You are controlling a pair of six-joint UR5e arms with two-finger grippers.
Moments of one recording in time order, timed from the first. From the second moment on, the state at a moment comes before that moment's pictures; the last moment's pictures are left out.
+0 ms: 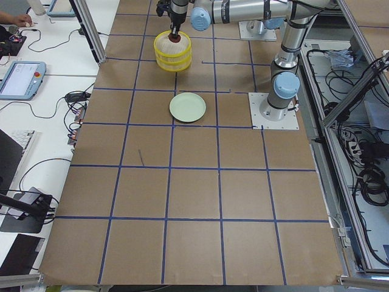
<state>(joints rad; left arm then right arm) -1.72 -1.68 -1.67 -1.14 1.30 0.06 1.82 -1.18 1.57 -1.87 -1.70 0.47</state>
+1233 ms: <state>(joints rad) -1.76 -1.80 -1.81 -0.68 1.13 0.12 1.48 -1.45 1.56 -1.67 -1.62 -0.06</state>
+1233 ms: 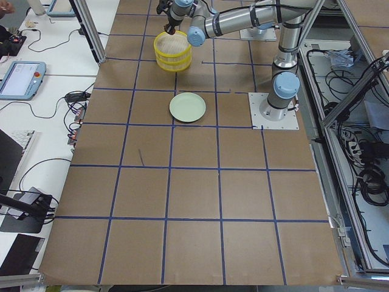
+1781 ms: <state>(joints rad) -1.77 -1.80 -1.81 -0.67 1.12 0.03 1.47 -1.45 1.56 -1.67 -1.62 -0.07</state>
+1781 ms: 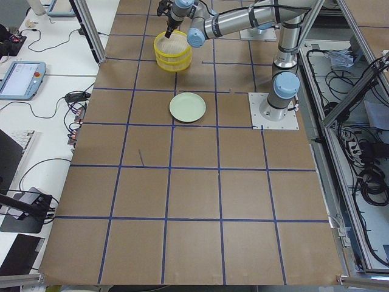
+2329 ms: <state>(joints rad) -1.77 -1.80 -1.81 -0.67 1.12 0.03 1.48 -1.44 1.57 -1.67 -1.62 -0.07</state>
